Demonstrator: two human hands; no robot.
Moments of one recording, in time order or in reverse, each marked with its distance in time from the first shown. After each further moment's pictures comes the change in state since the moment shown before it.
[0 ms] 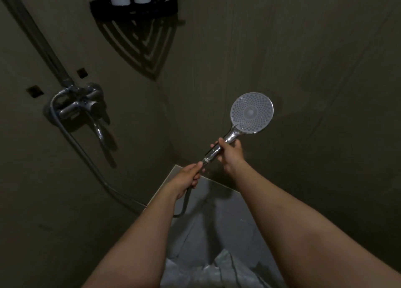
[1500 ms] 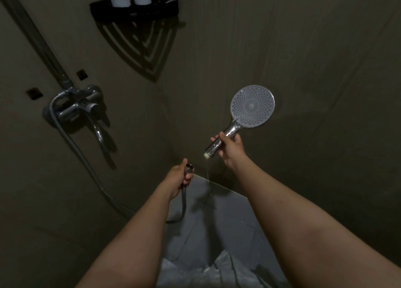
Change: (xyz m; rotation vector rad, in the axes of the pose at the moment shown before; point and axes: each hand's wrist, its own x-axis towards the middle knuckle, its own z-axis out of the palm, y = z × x) left_hand 0.008 0.005 -0.018 -0.196 0.148 -0.067; right_hand 0.013 -0.014 0.011 0.089 -0.066 -0.004
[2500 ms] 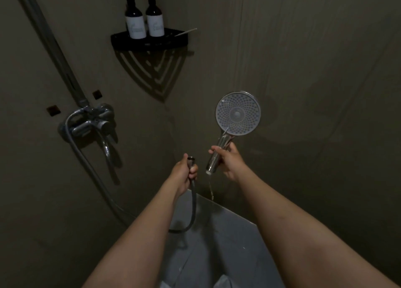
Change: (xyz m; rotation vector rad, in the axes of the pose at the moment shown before) left_hand -0.002 0.063 0.028 -0.272 0.005 0.128; right_hand -0.001 -0.023 0.018 -0.265 -0.182 -0.060
